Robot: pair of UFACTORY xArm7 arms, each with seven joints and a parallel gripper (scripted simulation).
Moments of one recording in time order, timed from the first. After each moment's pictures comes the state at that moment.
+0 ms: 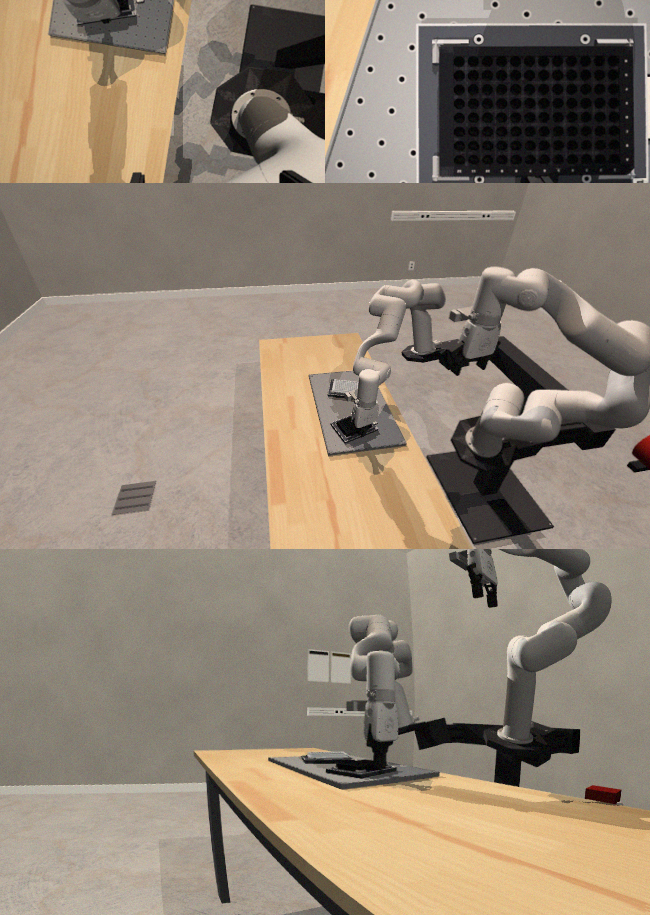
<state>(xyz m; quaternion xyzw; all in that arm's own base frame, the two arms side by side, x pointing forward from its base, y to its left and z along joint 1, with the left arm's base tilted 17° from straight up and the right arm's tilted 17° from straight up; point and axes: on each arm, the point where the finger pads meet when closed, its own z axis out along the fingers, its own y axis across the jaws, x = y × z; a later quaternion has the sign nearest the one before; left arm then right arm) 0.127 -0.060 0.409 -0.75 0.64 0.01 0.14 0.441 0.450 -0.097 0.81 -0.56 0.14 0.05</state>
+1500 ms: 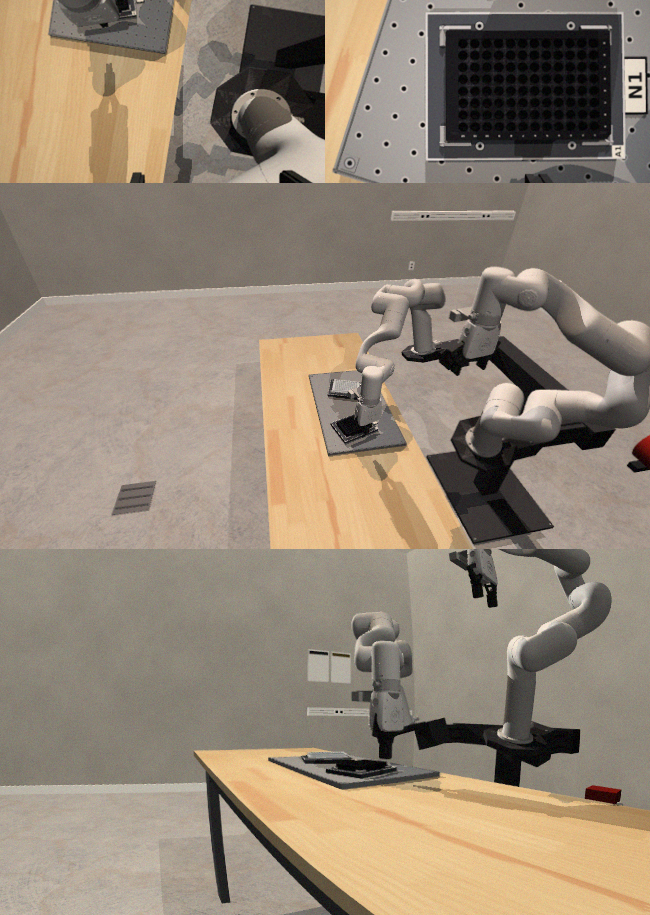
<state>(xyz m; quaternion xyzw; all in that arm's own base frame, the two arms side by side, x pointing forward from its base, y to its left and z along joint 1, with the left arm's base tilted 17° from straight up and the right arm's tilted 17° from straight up) 0.127 -0.060 0.409 -0.75 0.64 0.01 0.14 0.430 0.472 -0.077 0.81 -0.56 0.14 0.05</state>
